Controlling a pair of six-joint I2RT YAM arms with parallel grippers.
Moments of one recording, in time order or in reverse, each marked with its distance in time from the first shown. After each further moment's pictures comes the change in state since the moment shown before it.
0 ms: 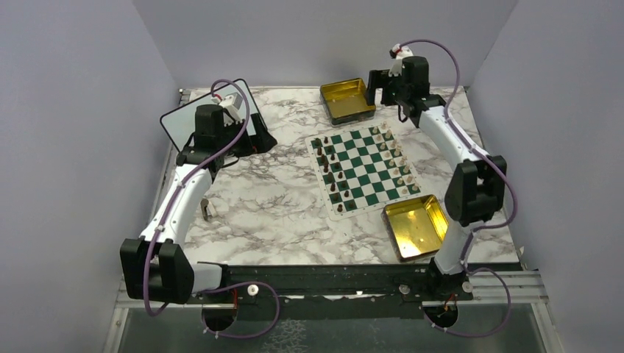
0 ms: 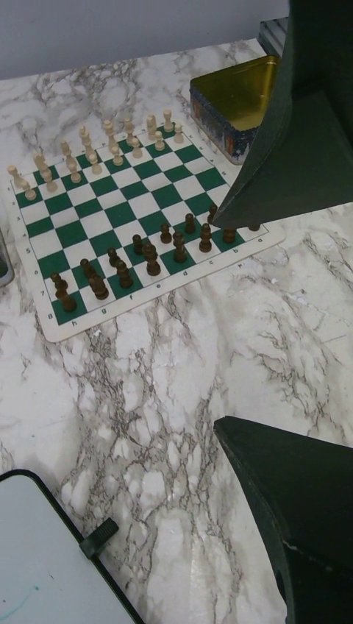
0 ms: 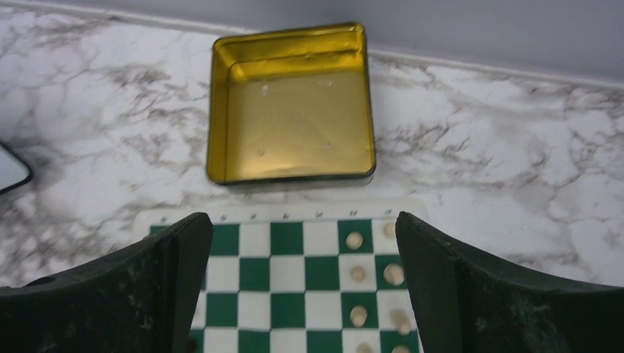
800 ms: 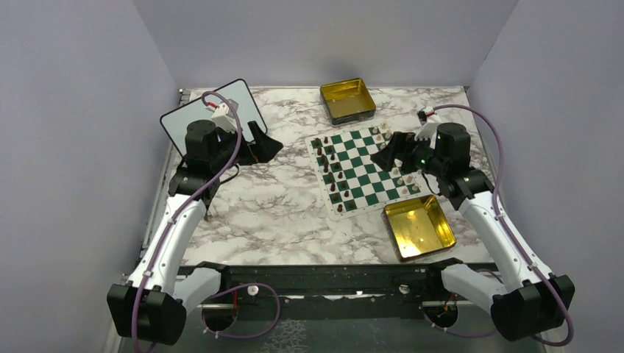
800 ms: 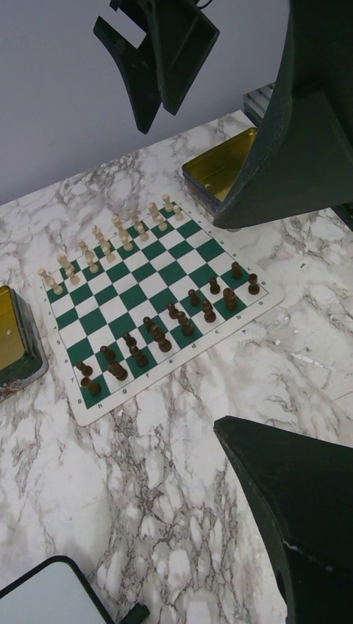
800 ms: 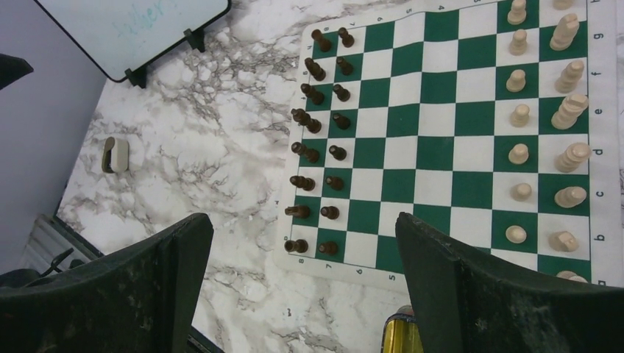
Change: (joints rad) left arm -0.065 -0.213 -0.089 0.115 0.063 -0.111; right arm 0.014 -0.907 -0.801 -0.124 -0.304 0.264
